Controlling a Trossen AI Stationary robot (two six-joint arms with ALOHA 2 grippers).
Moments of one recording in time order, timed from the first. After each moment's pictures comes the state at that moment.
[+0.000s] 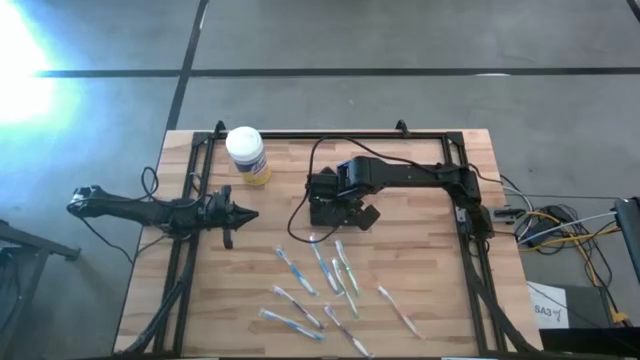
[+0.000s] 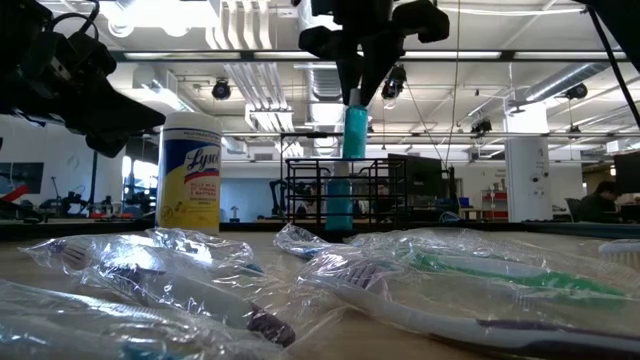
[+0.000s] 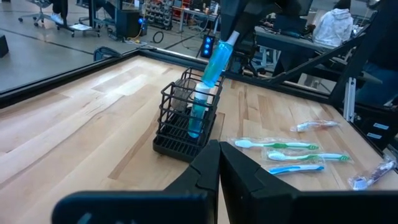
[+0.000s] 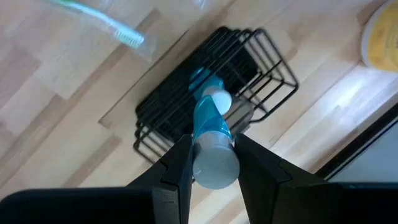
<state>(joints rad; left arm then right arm) -0.17 0.26 0.01 0.04 -0.33 -0.27 0.00 2.07 2.12 -1.44 0.14 -0.82</state>
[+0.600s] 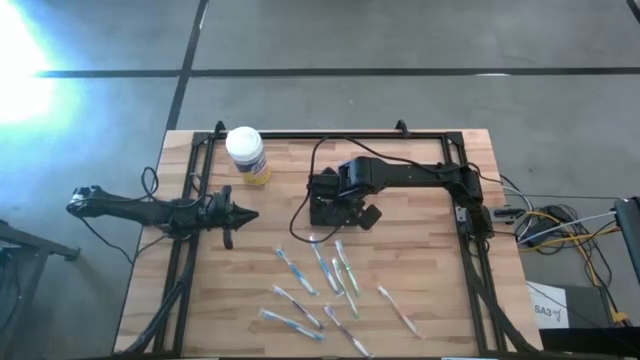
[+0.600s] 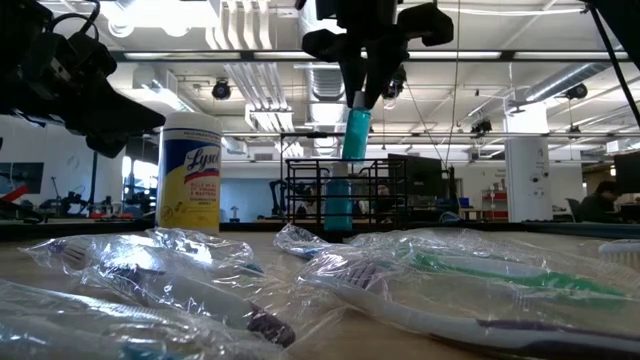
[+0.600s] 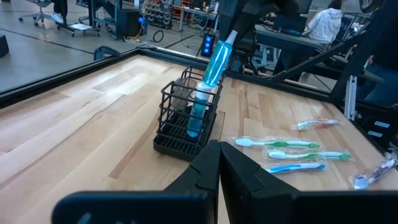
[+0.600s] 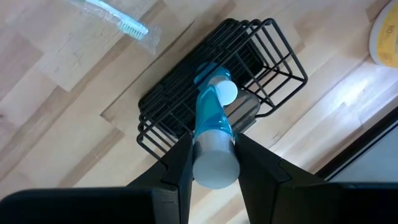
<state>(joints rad) -0.17 0.26 0.01 0.04 -0.33 -0.26 -0.01 2.07 2.07 -1.44 0.14 -0.83</state>
